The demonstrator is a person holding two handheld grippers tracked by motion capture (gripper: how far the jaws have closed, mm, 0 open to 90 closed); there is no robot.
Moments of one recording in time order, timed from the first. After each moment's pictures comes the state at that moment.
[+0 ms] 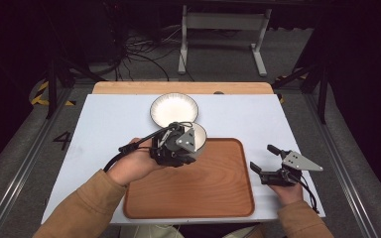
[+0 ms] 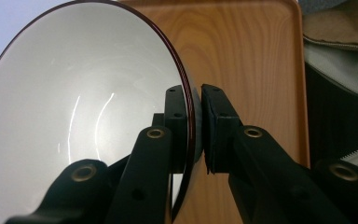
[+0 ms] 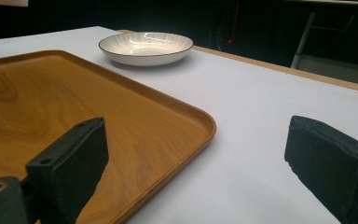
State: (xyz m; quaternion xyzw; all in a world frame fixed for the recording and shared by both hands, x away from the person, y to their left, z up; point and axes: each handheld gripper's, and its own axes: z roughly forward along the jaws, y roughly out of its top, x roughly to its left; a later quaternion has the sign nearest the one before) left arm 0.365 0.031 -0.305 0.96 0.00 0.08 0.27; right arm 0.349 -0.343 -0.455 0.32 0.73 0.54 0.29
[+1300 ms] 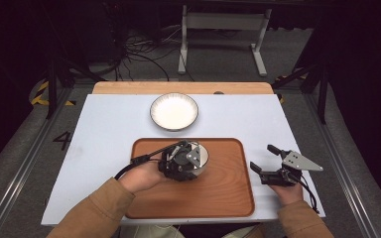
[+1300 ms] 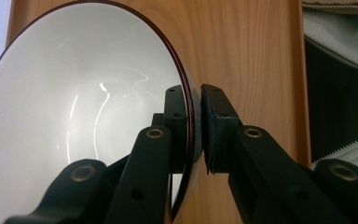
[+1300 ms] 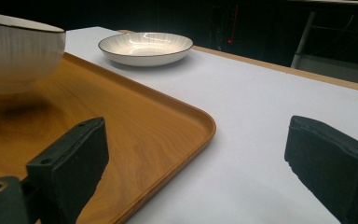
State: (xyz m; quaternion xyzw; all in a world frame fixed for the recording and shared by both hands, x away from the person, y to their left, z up) left arm 0.367 0.013 -0.364 0.97 -0.01 0.03 0.23; right arm 0.349 -0.343 -0.455 0.32 0.73 0.54 0.29
